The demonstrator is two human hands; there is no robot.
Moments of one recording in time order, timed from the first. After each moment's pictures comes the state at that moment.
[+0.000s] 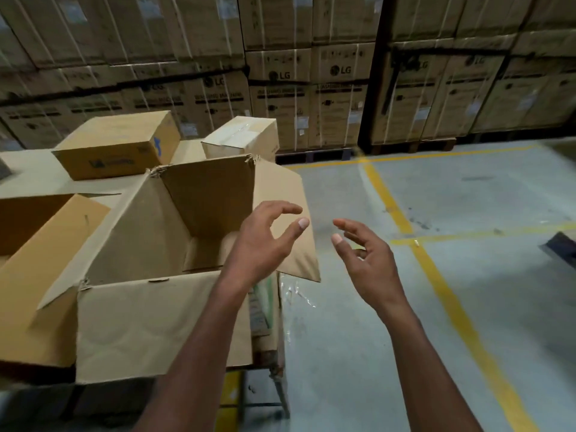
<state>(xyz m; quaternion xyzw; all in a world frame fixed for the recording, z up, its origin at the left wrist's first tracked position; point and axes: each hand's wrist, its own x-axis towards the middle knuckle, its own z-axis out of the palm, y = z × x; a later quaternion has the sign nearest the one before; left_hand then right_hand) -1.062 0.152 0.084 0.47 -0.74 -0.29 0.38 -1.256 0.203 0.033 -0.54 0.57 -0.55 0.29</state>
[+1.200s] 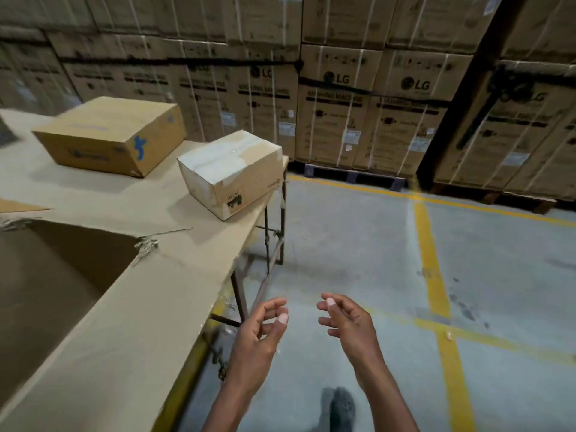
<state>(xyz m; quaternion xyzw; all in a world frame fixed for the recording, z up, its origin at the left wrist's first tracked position) -1.303 -0.112 -0.065 0.61 -0.41 -0.46 0.49 -1.481 -0.165 -0.063 -0.44 0.60 -0.40 0.54</state>
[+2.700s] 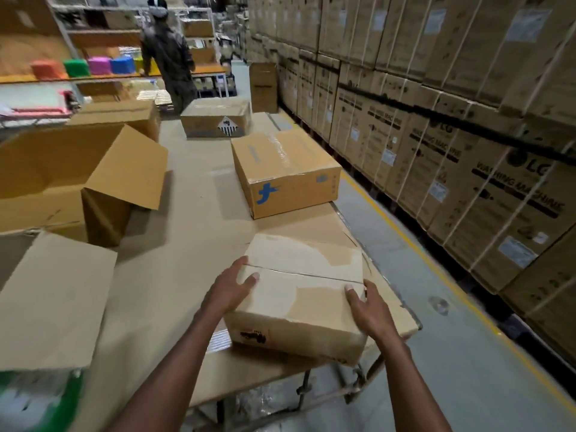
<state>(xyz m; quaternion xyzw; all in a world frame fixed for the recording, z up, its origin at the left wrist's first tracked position) -1.083 -0.585 -0.075 0.91 -0.11 -0.17 0.35 -1.254 -0.855 -0.072 -0.82 0.35 -0.05 0.45</state>
